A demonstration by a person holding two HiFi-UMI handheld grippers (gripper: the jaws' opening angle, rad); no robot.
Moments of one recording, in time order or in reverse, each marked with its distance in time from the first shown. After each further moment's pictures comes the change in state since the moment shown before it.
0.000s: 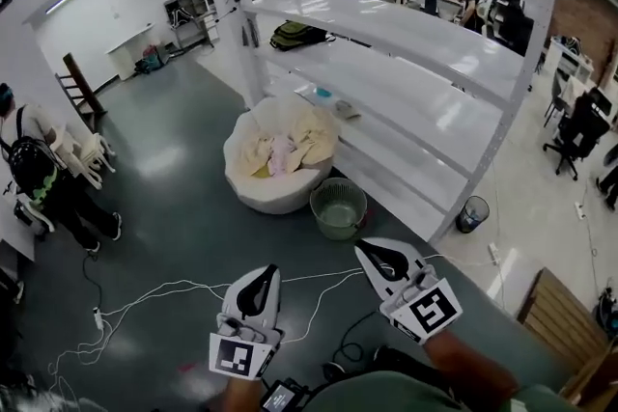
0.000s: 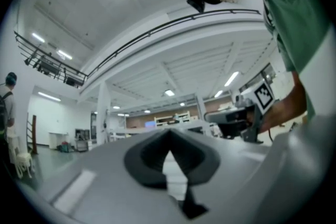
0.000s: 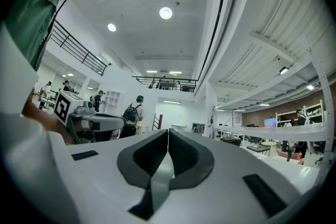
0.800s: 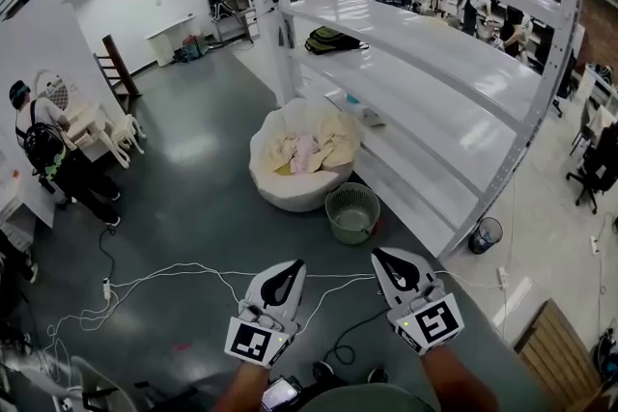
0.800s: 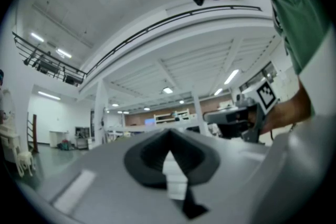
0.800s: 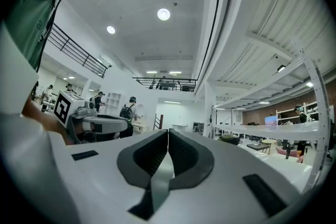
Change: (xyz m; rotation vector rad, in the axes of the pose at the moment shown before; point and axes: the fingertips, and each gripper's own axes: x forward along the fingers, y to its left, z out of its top) left arm 0.026 -0.073 0.014 -0.011 0.031 0.016; right arm -0.061 -0.029 0.005 0.008 0.015 0.024
